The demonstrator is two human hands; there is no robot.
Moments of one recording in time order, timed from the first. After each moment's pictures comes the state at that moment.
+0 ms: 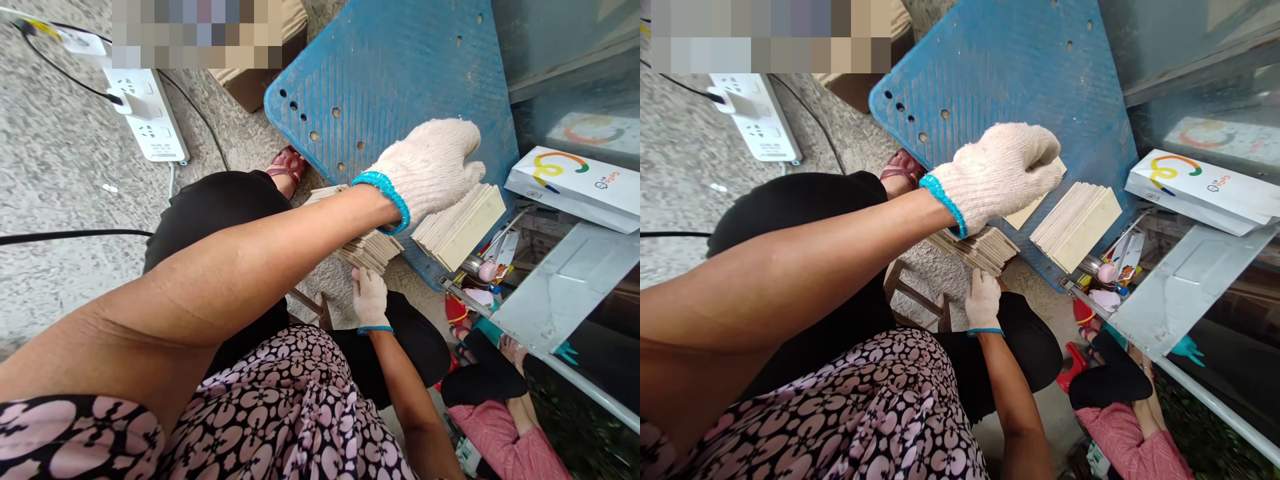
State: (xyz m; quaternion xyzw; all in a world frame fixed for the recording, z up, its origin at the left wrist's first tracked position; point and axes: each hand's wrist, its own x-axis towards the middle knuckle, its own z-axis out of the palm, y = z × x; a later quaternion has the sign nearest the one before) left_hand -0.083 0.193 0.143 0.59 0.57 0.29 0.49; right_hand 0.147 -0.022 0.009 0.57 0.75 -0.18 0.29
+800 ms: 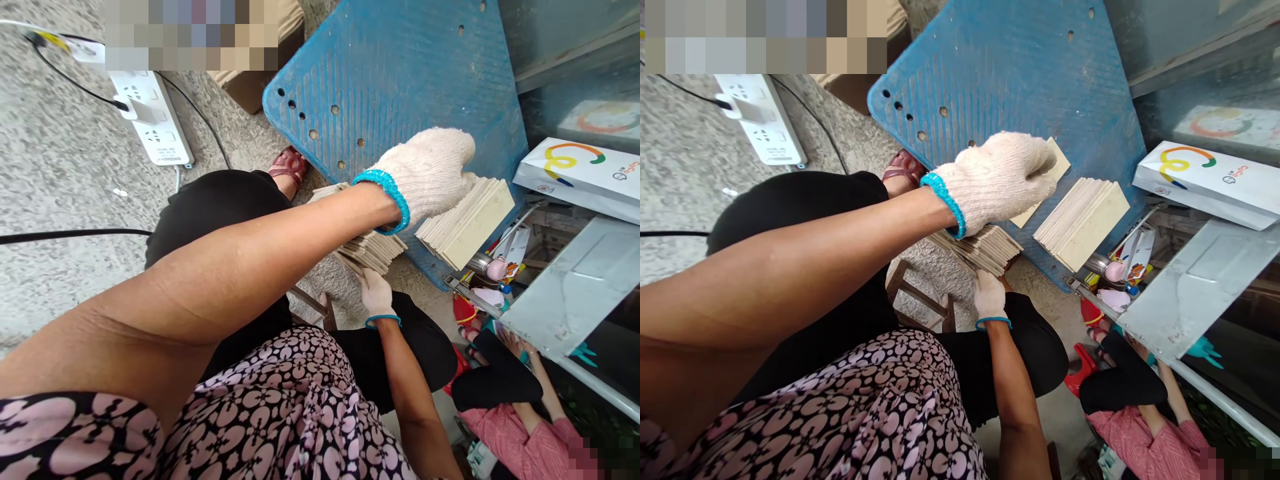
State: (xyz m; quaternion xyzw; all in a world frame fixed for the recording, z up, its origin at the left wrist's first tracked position) left_hand -0.070 0.191 0.134 0.62 0.56 0.24 0.50; right_hand 0.163 -0.009 -0.004 0.60 0.69 -0.31 0.26
